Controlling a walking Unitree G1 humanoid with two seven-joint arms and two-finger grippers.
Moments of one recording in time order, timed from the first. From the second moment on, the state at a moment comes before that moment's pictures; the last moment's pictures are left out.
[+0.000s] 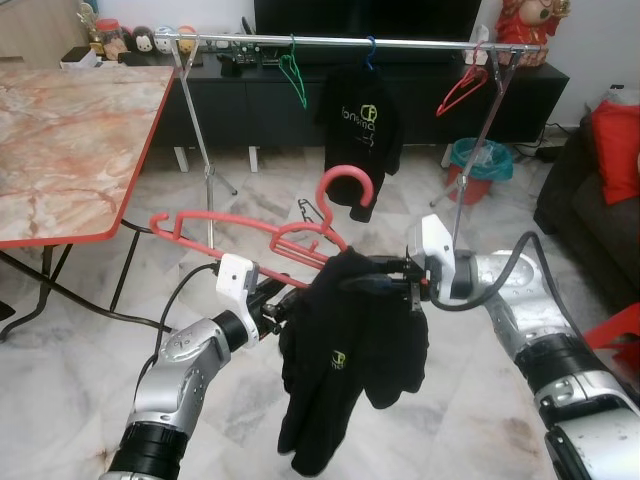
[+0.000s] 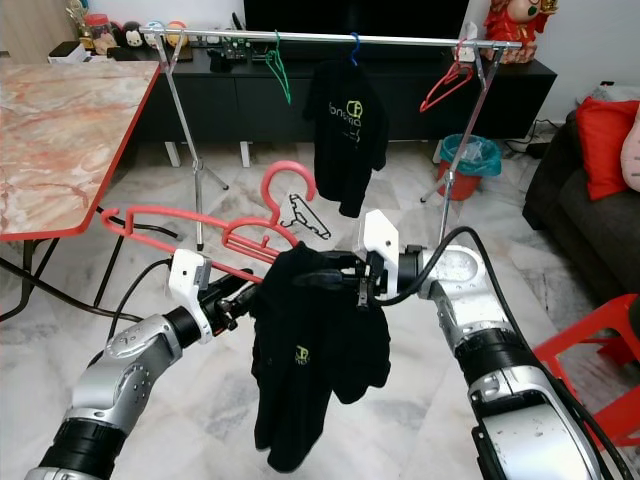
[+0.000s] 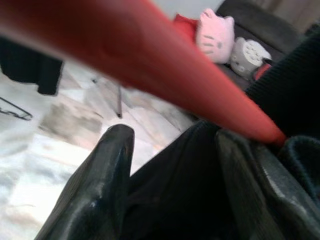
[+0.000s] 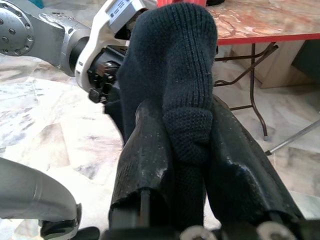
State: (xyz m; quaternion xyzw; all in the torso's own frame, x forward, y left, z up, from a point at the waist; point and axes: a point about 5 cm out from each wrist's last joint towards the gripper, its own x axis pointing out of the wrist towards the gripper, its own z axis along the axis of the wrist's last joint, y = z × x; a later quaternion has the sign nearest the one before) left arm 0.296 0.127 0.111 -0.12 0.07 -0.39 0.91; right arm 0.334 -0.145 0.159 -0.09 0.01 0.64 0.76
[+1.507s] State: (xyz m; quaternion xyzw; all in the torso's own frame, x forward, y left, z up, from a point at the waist) left arm 0.316 0.187 0.054 0.11 0.23 -0.08 0.97; right arm 0.310 -0.148 0.139 -0.18 0.11 0.68 0.70
